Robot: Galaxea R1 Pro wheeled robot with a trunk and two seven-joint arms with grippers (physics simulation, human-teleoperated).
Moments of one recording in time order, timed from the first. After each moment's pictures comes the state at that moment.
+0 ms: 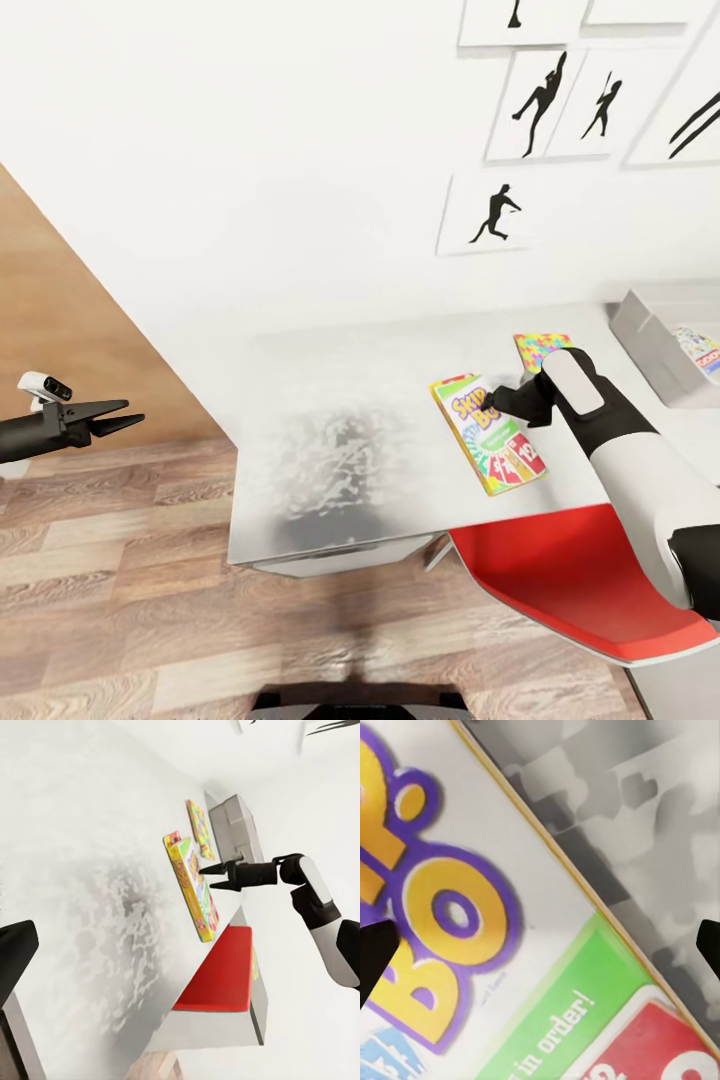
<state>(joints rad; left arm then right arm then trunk) -0.86 0.66 0.15 -0.85 0.35 0.95 -1.57 -1.22 -0.24 0.25 -0.72 -1.08 1.05 -0.66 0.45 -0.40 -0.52</state>
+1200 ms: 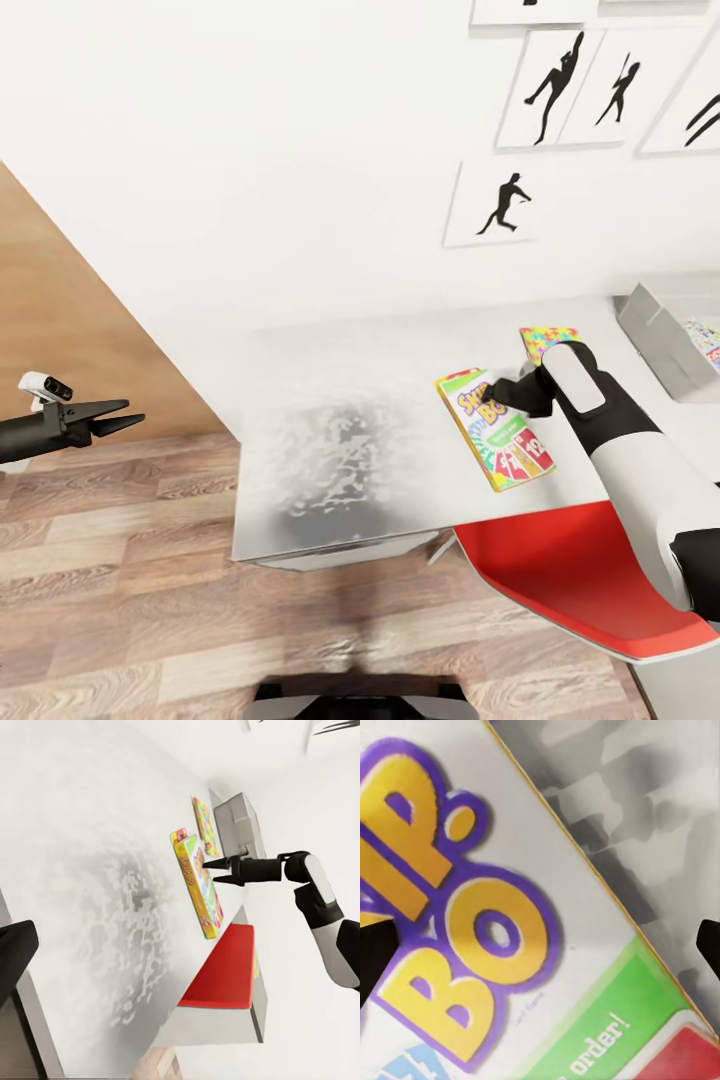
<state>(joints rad) -0.86 0.66 0.15 -0.85 0.35 0.95 -1.57 -1.21 -0.24 0.25 -0.78 -1.05 1.05 -0.65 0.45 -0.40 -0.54</state>
